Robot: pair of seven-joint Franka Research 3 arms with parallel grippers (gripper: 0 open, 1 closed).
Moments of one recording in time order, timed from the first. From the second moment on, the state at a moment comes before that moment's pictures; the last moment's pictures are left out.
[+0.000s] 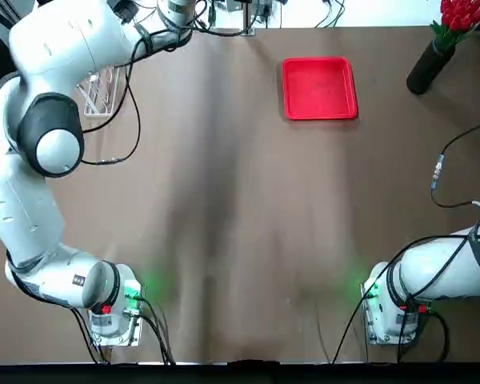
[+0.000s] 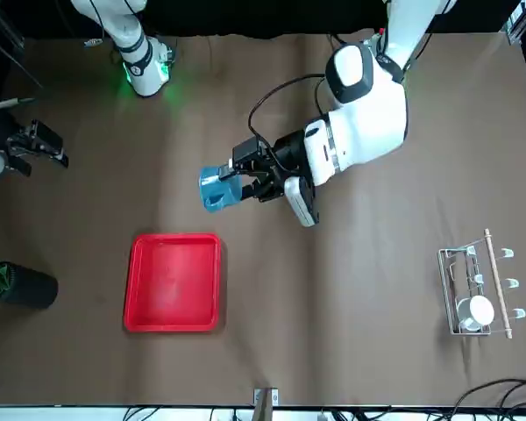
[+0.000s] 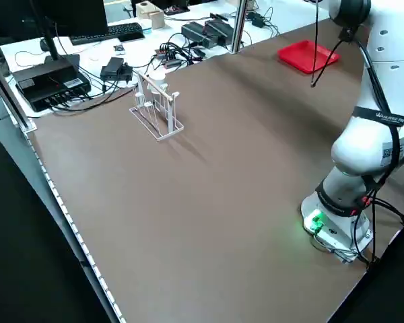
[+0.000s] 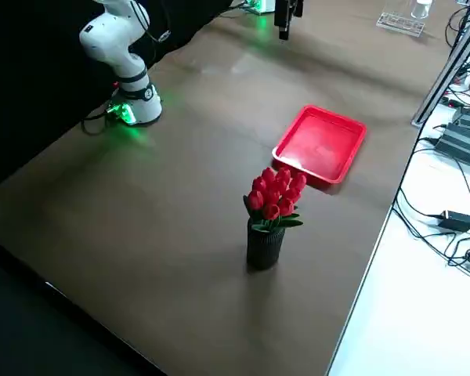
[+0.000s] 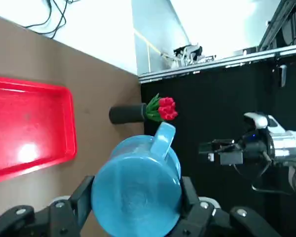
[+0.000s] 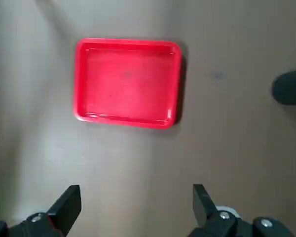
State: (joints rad) left arm -0.24 0.46 -0.53 -1.39 -1.07 2.53 0.06; right arm 0.04 0.06 -0.02 -1.46 0.14 1.54 -0.07
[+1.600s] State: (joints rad) left arm -0.29 0.50 -0.53 -1.34 -1.10 2.67 0.06; right arm 0.09 0.25 -0.02 -1.47 0.87 1.55 -0.07
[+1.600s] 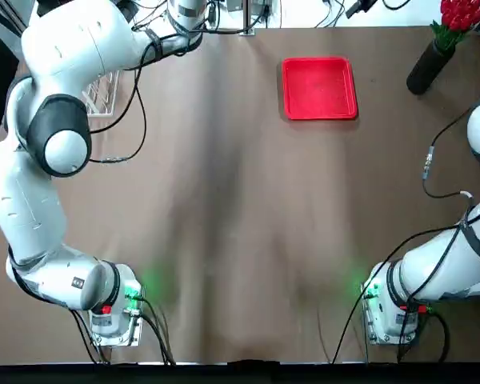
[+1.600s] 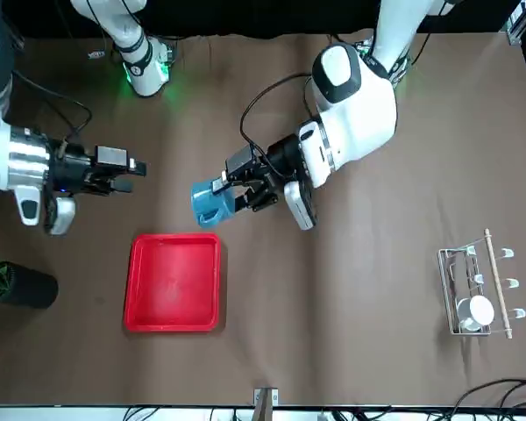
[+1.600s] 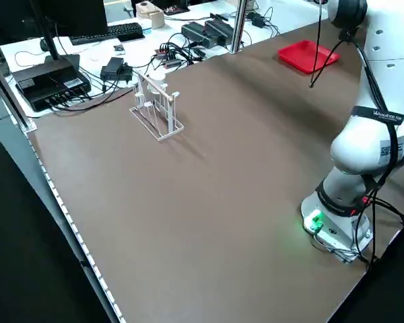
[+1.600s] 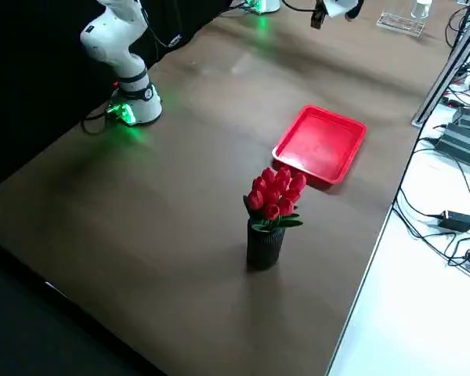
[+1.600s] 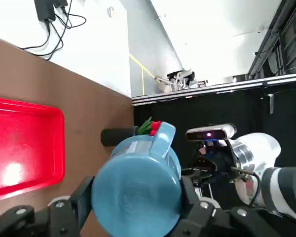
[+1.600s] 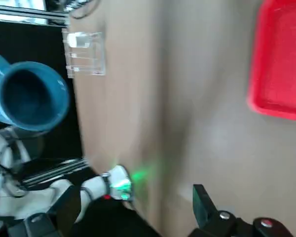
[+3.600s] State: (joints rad) left arm -0.29 0.51 -0.53 -1.34 -1.10 2.67 0.06; right arm 0.17 0.47 -0.02 -1.47 1.69 1.53 -0.43
